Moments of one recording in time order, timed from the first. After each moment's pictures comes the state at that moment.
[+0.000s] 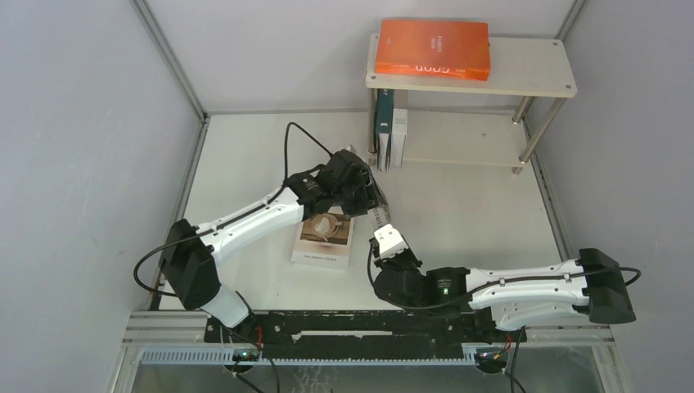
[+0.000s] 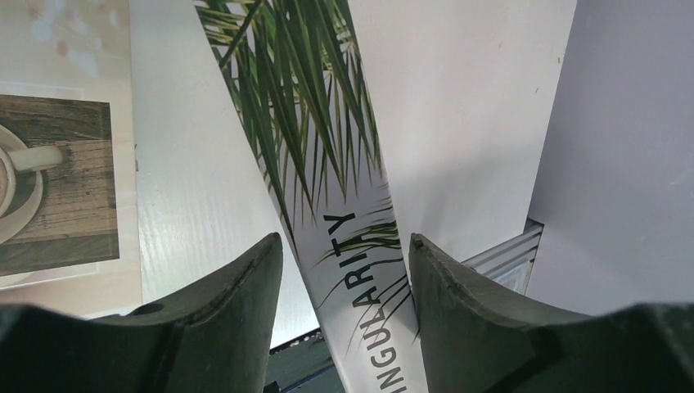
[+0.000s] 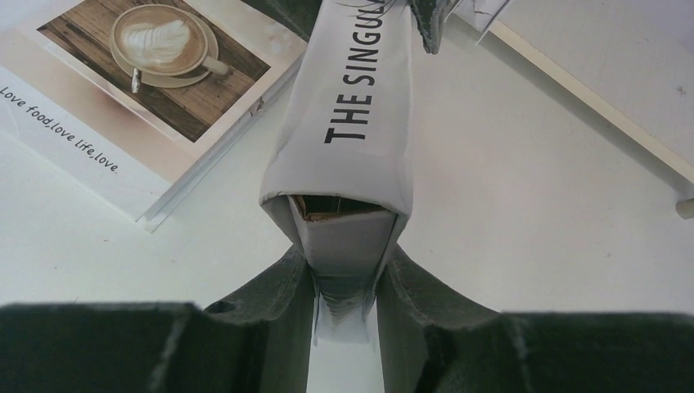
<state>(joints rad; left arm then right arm) -0.85 1.56 1.30 -0.53 -0.02 -1.03 1.48 1.10 0.68 -0.36 1.05 0.34</state>
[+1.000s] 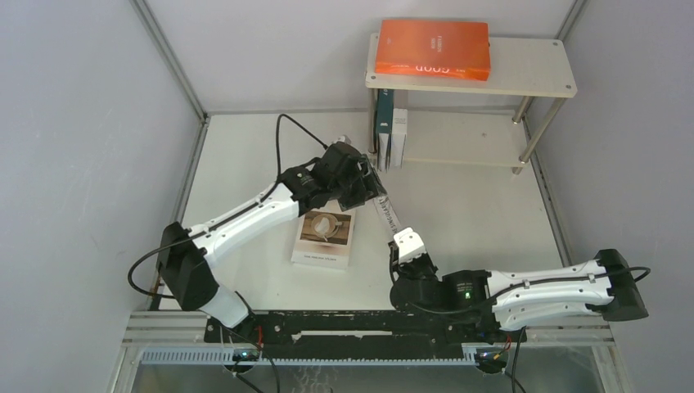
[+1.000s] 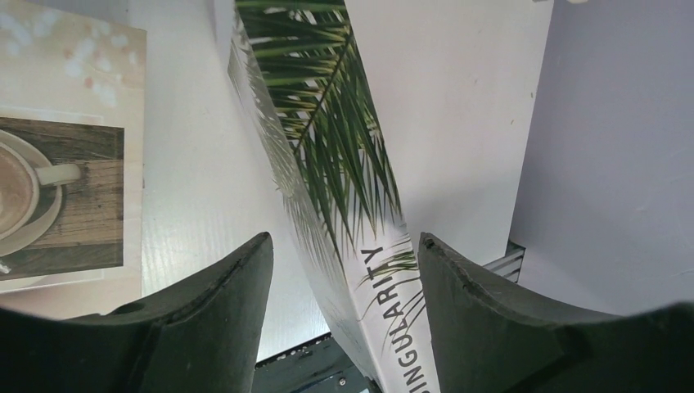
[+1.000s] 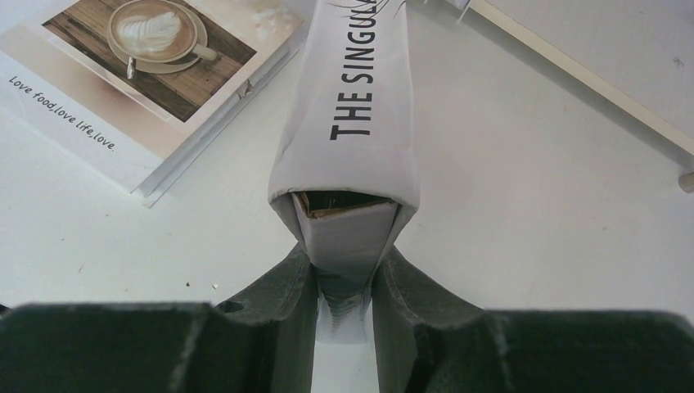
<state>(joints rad) -0.84 1.55 1.37 -0.57 -0.07 -1.04 1.57 0.95 0.67 -0.57 1.10 0.49</state>
